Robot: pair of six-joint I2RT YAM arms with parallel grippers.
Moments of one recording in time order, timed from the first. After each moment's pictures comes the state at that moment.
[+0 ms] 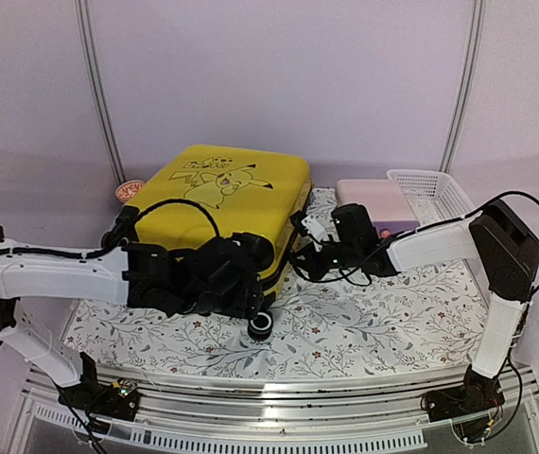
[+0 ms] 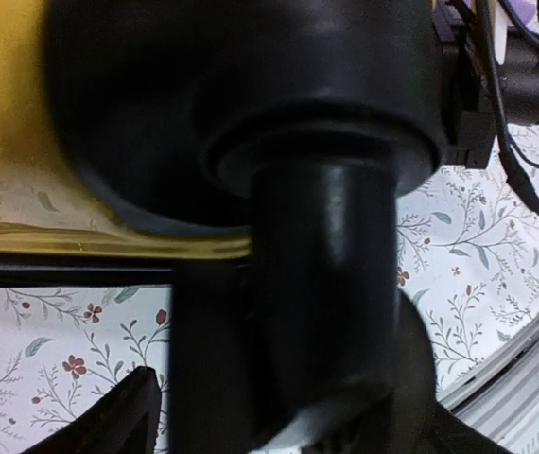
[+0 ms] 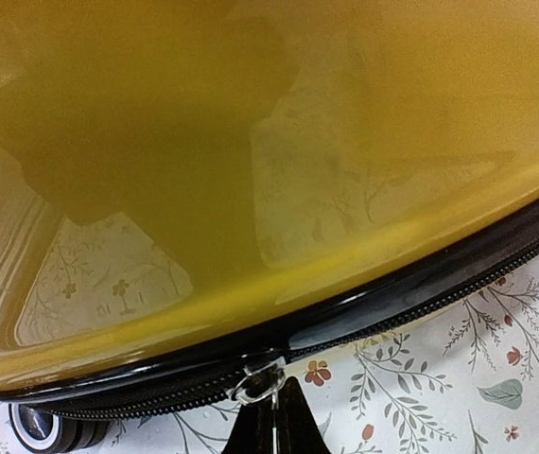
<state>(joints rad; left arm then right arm) -1.20 1.51 1.11 -0.55 -0.46 -0.80 0.71 1.87 1.06 0.26 -0.29 0.02</state>
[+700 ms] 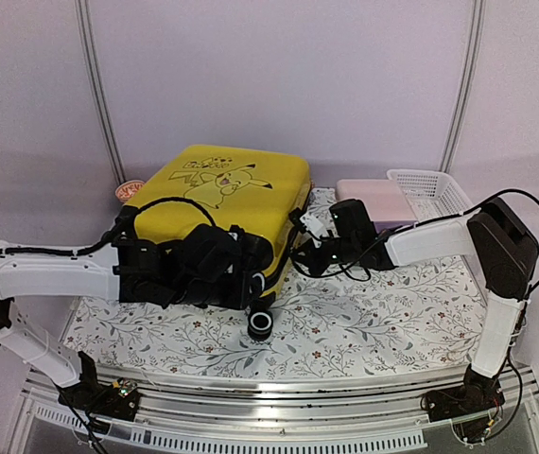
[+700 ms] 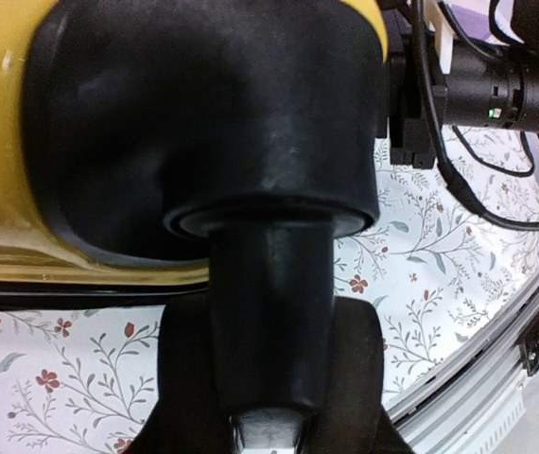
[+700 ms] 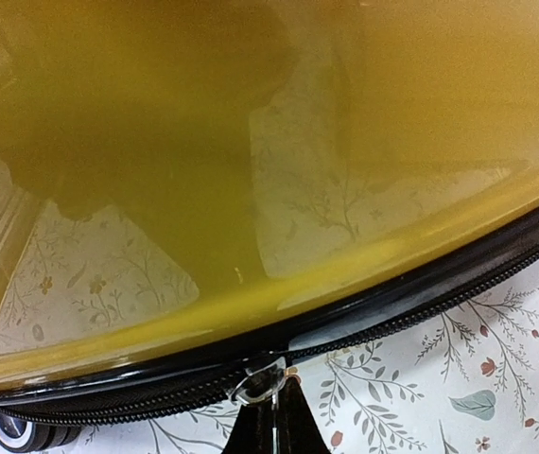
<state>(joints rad) -1.14 1.43 1.04 -0.43 -0.33 -0.77 0.70 1.89 1.13 0.19 -0.27 -0.04</state>
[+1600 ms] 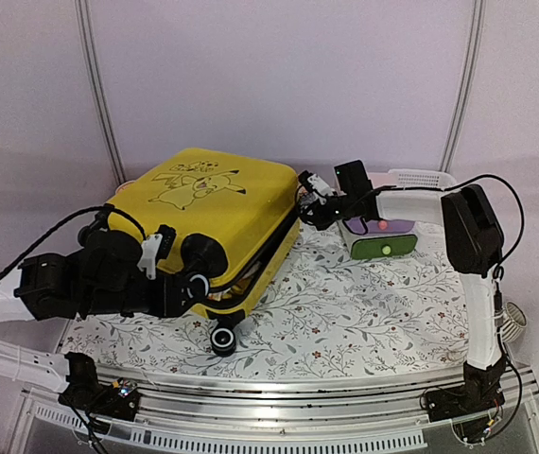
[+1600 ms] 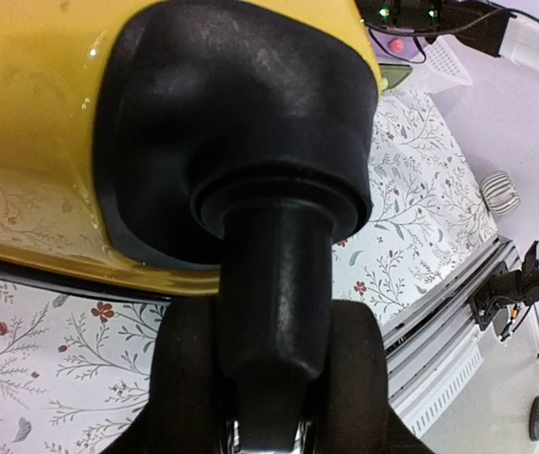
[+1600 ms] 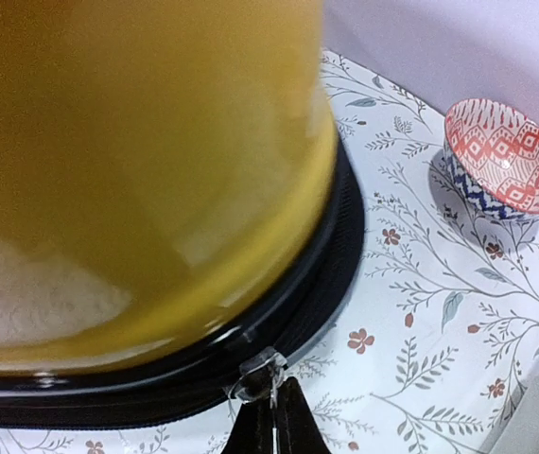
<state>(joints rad) -1.13 0.89 0.82 -0.60 -0.25 -0.79 0.49 2.19 1.67 -0.11 -0.35 -0.17</state>
